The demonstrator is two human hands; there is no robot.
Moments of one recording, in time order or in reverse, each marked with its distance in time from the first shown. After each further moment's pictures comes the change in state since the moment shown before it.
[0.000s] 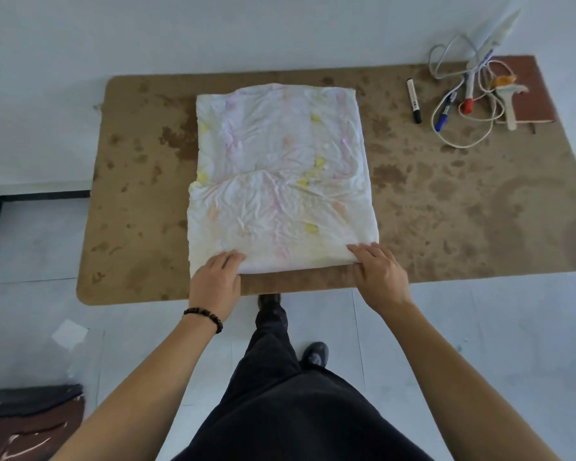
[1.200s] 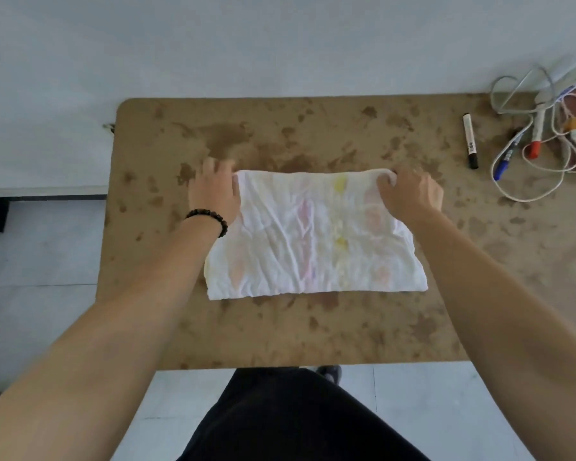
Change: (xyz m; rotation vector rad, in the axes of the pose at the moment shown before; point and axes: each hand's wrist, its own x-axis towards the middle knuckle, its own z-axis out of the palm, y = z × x) left_hand 0.278 -0.079 -0.069 0.063 0.017 -0.276; right_hand 0.298 -0.049 -0.038 -0.190 -0.116 0.370
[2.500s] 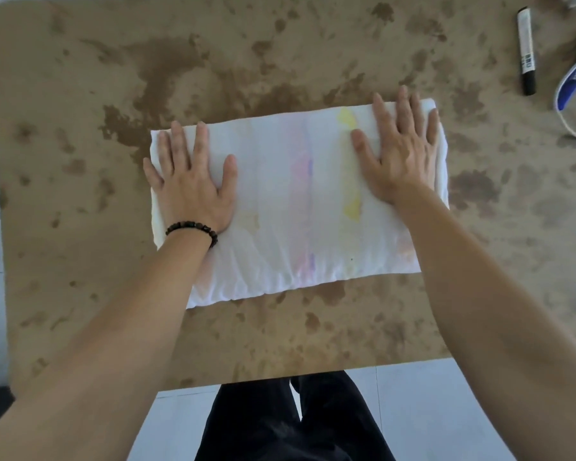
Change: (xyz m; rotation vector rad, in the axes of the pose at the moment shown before) left_hand -0.016 -0.011 0.115 0.044 0.010 -0.070; right_hand 0.029 0.012 0.119 -0.065 0.090 -0.245
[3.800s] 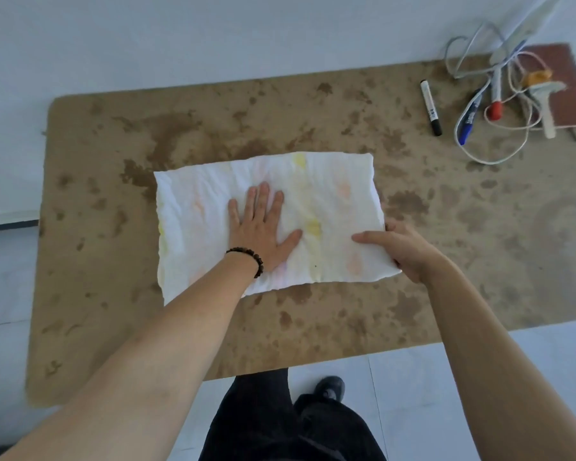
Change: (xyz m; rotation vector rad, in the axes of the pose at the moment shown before) left_hand -0.068 0.098 -0.003 0.229 -0.277 0.373; right_hand -0.130 0.056 -0.084 1.175 -0.566 0.495
